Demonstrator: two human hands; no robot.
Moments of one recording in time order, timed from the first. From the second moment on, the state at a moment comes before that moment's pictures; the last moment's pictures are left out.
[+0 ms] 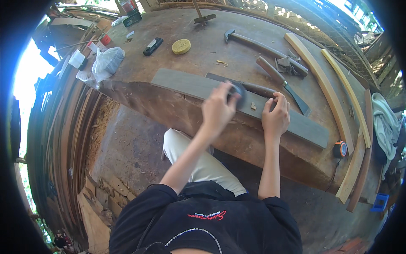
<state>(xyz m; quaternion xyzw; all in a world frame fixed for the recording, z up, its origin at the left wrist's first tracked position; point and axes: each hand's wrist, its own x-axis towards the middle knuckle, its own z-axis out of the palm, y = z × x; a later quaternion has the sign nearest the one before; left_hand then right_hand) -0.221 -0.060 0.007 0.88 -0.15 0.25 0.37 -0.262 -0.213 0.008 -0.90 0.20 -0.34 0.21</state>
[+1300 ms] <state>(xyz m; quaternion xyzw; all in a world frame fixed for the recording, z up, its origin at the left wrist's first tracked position) -0.232 -0.043 0.016 0.89 -0.20 0.20 0.37 -0.263 -0.219 0.006 -0.90 0.20 -0.34 0.21</state>
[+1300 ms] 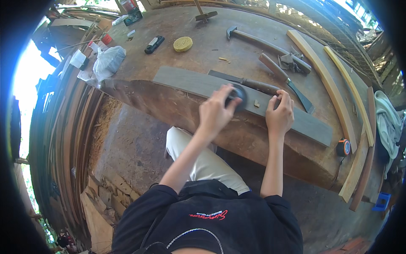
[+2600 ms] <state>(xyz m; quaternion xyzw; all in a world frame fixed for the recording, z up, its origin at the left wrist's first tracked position) -0.144 0.057 0.031 0.94 0.07 0.26 0.23 -0.263 -0.217 0.005 -0.89 0.20 -0.34 0.21</state>
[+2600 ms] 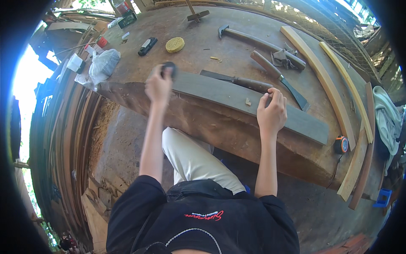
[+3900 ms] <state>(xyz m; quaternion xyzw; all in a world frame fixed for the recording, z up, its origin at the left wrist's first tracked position) -0.137 0.079 0.020 0.92 0.12 0.32 0.19 -0.262 -0.209 0.006 -0.90 0.19 -0.34 0.20</state>
